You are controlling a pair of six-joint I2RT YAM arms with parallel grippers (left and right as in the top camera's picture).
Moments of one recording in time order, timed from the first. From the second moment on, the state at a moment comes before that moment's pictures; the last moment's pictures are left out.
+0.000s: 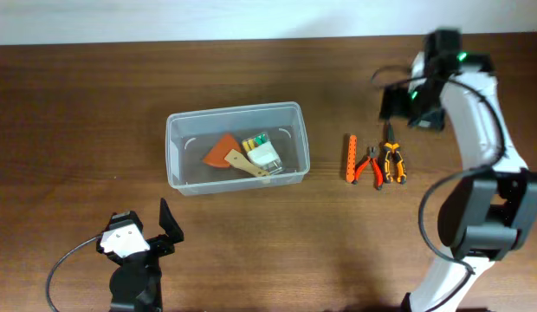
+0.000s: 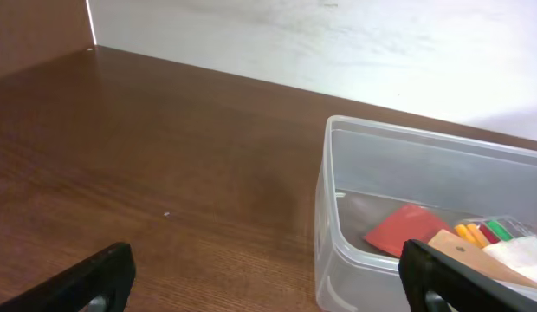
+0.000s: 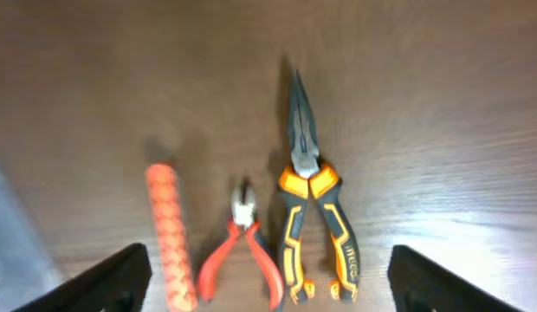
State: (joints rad) left arm -0.13 0.02 0.10 -0.29 -0.33 -0.22; right arm -0.10 2.03 1.72 -1.11 -0.09 0.14
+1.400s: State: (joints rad) left arm -0.13 0.02 0.10 -0.29 -0.33 -0.22; right arm -0.20 2.03 1.39 -0.93 0.00 0.01
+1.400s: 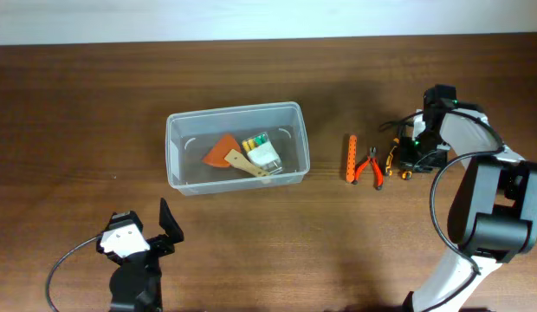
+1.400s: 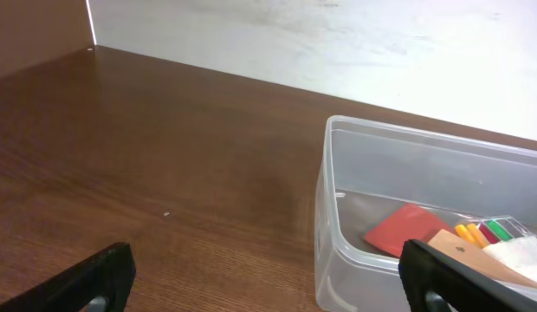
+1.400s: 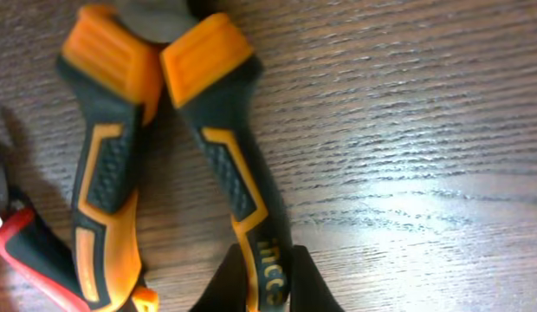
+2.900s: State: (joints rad) left arm -0.13 0.02 0.10 -0.29 -0.33 -0.22; right arm 0.65 2.22 1.98 -0.99 -0.12 -0.73
